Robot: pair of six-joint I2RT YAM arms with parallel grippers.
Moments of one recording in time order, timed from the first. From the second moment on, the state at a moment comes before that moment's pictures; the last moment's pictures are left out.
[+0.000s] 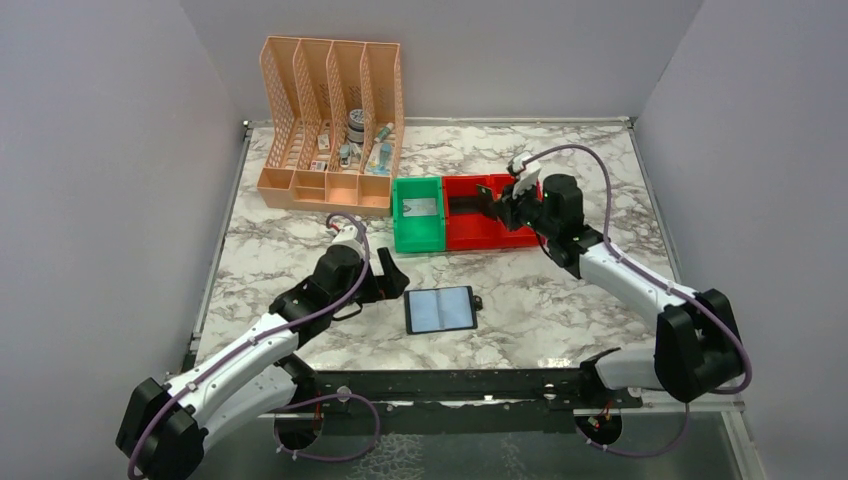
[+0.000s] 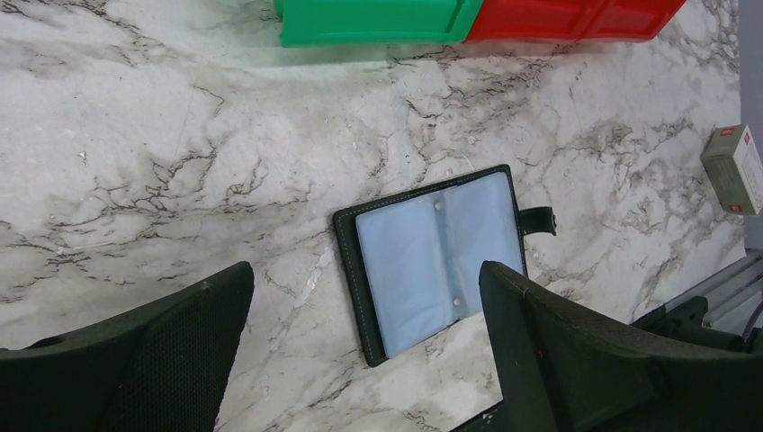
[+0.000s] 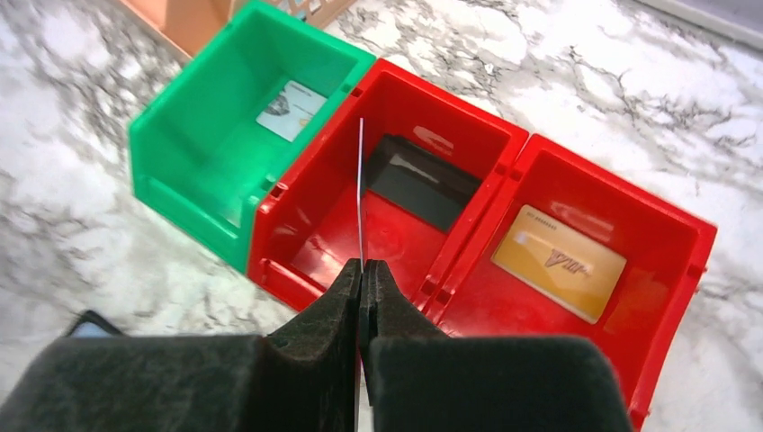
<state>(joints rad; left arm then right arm) -0.65 0.84 0.46 -0.21 -0.03 -0.72 0.40 1.30 0.77 0.22 -0.25 0.00</state>
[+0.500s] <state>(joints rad) -0.65 0.88 0.45 -0.21 0.01 -0.72 0.43 1.59 0.89 0.29 -0.34 -0.61</state>
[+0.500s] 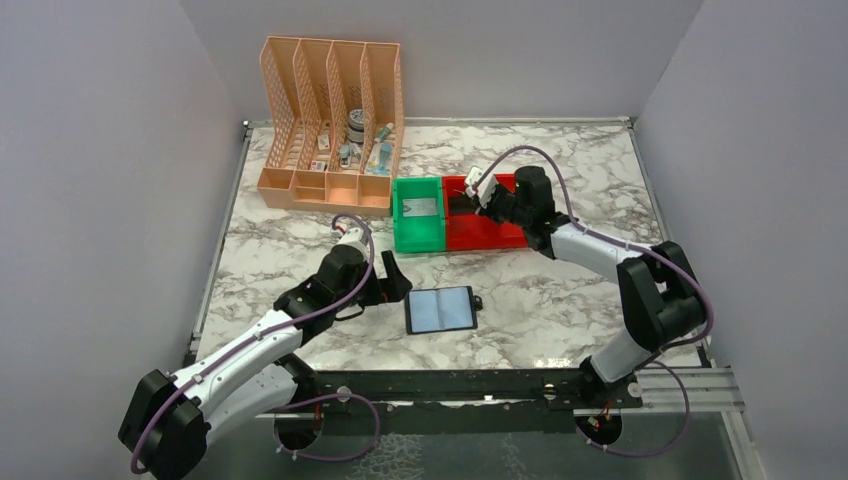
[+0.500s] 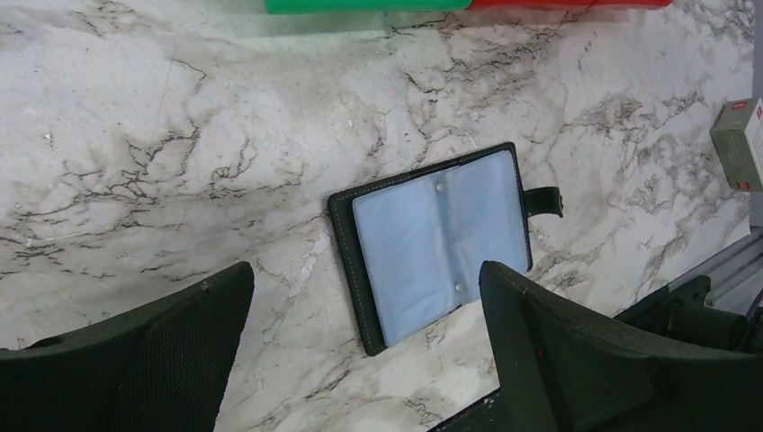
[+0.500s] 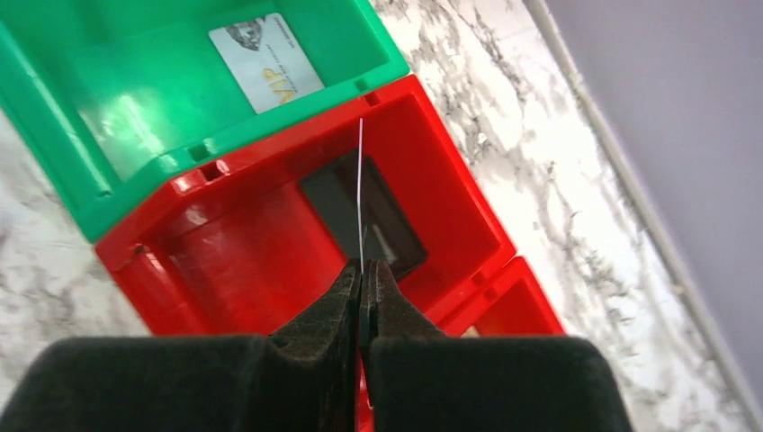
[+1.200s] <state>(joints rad) -0.65 0.88 0.45 -0.23 0.04 -0.71 0.45 1.81 1.10 0.11 -0.25 -0.96</state>
